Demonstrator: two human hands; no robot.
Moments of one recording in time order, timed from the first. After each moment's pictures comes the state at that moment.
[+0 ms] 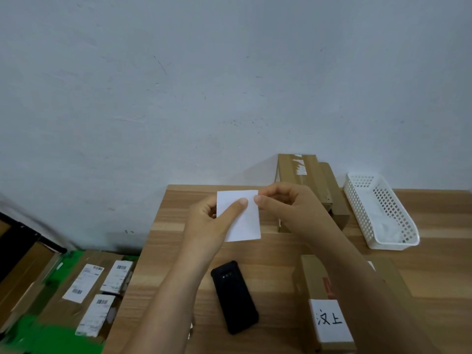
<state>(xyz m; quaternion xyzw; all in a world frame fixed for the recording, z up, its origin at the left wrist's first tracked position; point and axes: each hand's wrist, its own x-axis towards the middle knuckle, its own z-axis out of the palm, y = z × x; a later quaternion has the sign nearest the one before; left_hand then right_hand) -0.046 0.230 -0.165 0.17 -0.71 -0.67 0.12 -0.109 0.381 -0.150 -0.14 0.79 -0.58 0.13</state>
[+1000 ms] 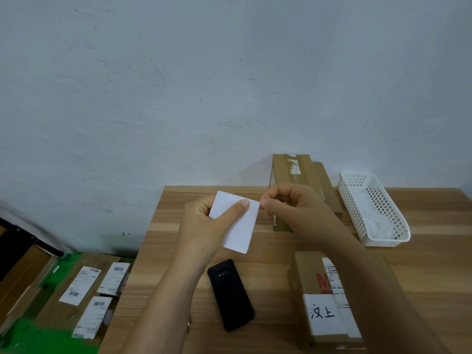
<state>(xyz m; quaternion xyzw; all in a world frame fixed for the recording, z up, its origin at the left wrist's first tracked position) -0.031 0.241 -0.151 0.17 -0.74 -0.64 0.13 -0.103 0.404 -0.145 -0.23 0.79 -0.56 0.13</state>
